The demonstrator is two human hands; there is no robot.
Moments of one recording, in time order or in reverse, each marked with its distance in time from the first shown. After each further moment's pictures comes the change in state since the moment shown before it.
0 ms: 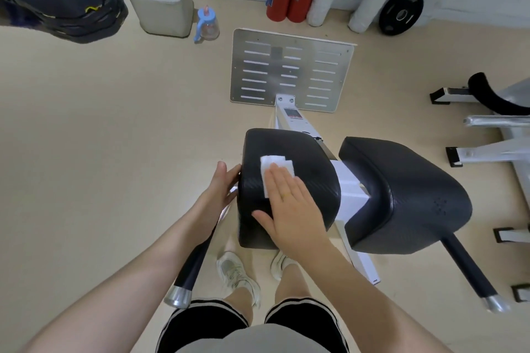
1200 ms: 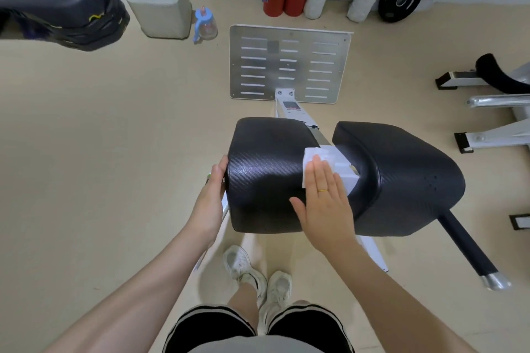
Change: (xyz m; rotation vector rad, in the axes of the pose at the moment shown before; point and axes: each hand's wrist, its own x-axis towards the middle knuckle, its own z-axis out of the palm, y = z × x) left_hand -0.033 -0.008 0.051 0.027 0.299 0.116; right_hand -0.046 0.063 0.030 -0.116 0.224 0.186
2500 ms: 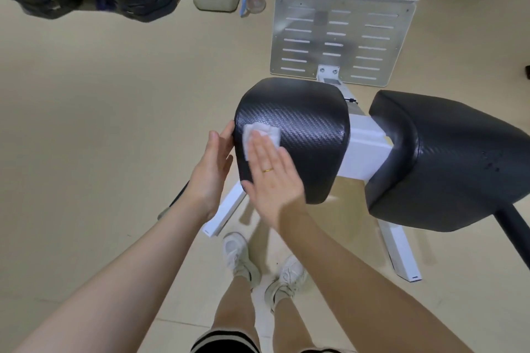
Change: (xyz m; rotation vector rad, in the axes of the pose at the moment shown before) left_hand -0.023 -0.040 0.008 -0.069 0.123 0.068; right_hand -0.012 -0.071 0.059 -0.060 0.244 -0.373
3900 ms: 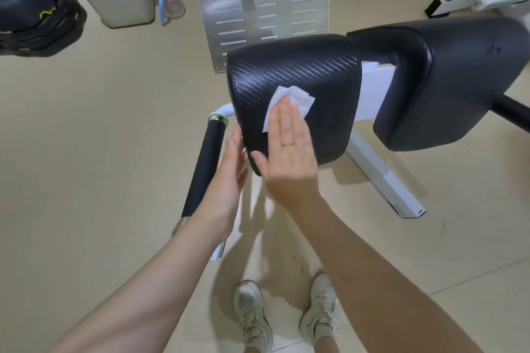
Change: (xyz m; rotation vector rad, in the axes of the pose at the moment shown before) left_hand -0.005 -0.043 -0.045 0.135 -0.448 0.057; right_hand -0.007 -0.052 0.051 -0.026 0.449 0.431
